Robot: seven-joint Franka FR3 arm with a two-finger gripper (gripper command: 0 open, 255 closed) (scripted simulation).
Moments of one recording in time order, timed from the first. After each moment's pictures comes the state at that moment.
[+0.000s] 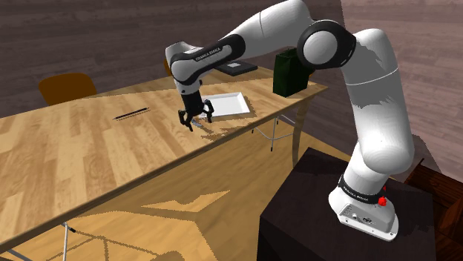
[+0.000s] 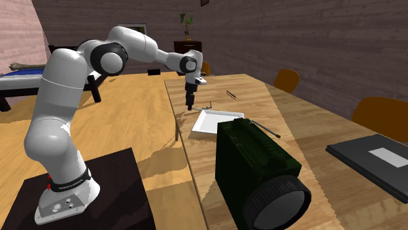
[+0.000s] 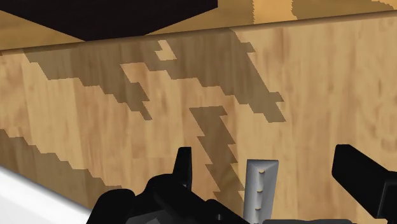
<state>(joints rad) 0.10 0.50 0.18 -1.47 -0.04 1.77 0.59</state>
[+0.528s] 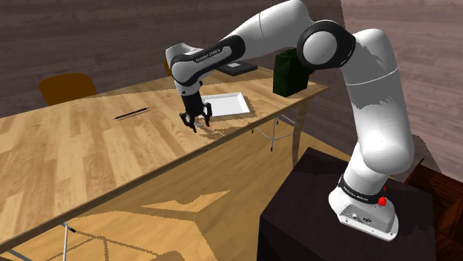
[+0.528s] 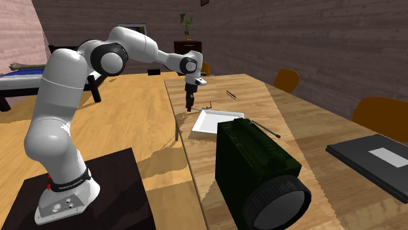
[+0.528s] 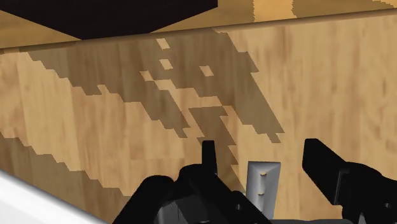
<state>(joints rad) 0.10 0.51 0.18 -1.48 -0.04 1.77 0.59</state>
